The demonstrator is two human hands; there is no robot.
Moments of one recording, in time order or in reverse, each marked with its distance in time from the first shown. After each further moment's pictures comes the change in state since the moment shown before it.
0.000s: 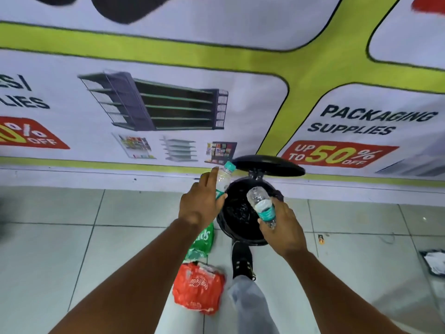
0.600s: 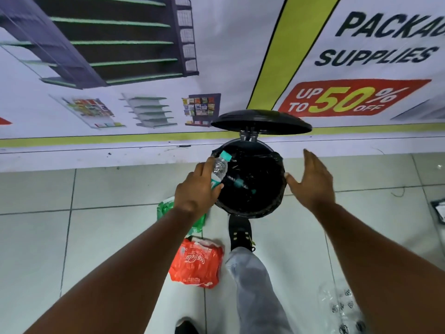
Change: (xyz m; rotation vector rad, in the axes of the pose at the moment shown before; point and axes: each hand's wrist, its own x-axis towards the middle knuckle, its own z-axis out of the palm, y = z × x) left_hand 0.019 -0.013 0.130 -0.033 -0.153 0.040; right_hand 0.071 0.122 0.018 -0.194 0.047 0.158
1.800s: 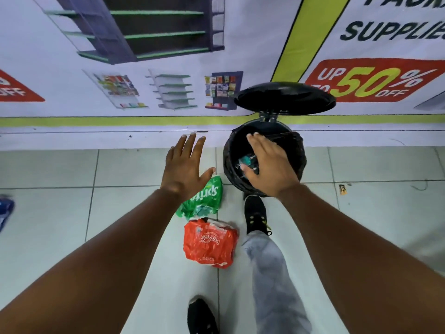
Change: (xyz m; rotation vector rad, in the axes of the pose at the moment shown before) left_hand -0.052 -0.086 -0.013 0.223 0.153 0.101; right_hand -0.064 -0.117 0.051 -0.004 -0.068 -0.538
